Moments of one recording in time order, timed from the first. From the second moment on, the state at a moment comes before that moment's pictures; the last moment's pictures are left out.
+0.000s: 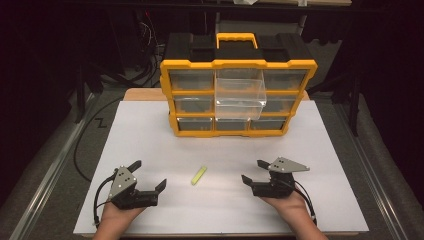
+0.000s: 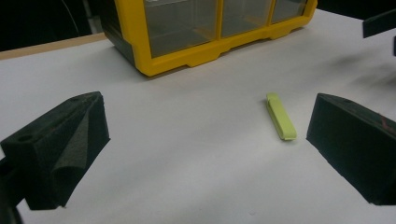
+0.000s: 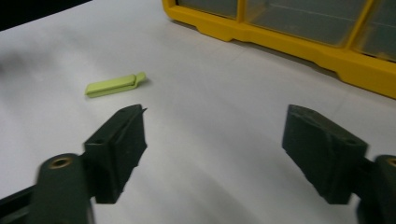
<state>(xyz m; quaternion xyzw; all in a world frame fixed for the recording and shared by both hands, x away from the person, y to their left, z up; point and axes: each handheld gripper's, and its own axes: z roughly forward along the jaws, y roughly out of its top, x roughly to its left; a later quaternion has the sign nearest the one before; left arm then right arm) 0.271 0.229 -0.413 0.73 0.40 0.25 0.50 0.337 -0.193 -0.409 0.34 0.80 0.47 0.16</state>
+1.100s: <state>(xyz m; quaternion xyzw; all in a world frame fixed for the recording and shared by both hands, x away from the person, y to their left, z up) 0.269 0.233 -0.410 0.72 0.39 0.25 0.52 0.380 -0.036 -0.432 0.25 0.88 0.38 0.14</state>
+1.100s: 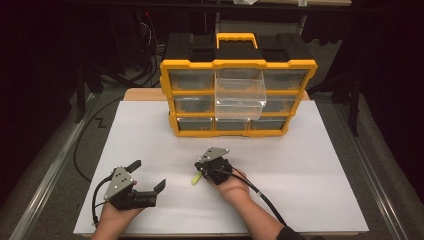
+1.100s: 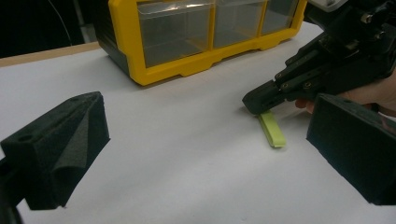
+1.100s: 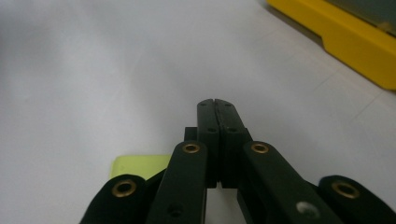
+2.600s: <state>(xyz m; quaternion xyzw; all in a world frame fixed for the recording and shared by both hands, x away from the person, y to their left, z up) 0.270 0.234 -0.410 0.72 0.39 0.25 0.52 0.332 -0.063 -0.427 0.22 0.89 0.38 0.10</state>
